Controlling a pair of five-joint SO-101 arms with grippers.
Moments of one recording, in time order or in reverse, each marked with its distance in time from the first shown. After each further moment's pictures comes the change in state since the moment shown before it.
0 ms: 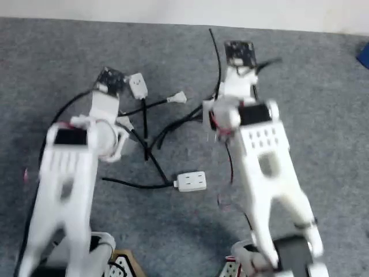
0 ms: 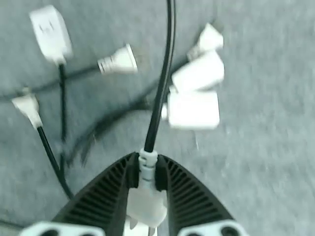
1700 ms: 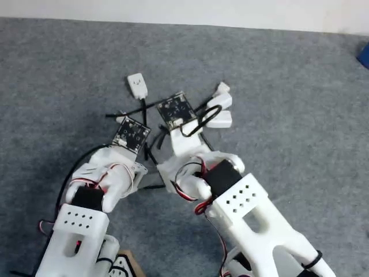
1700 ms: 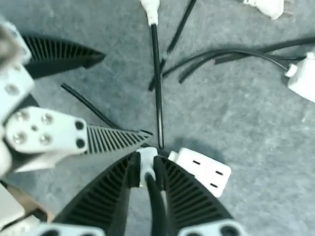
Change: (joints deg) left arm 7.6 -20.1 34.5 -24.2 0.2; right arm -24.9 -15.9 14.3 7.1 3.3
